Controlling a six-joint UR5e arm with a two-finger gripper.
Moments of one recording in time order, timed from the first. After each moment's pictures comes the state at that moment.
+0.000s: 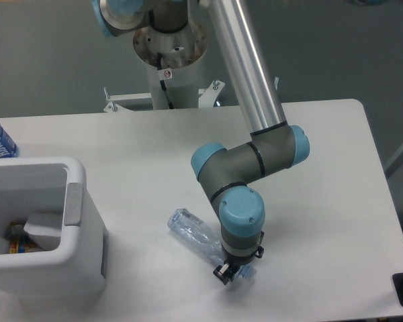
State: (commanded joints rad) arm 2.41 -2.27 -1.38 -0.93 1.59 -0.40
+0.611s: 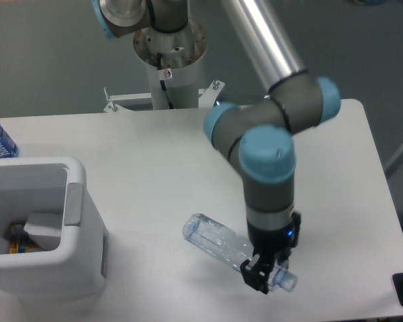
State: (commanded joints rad) arm 2.45 -2.06 -1.15 -0.80 1.47 -0.41
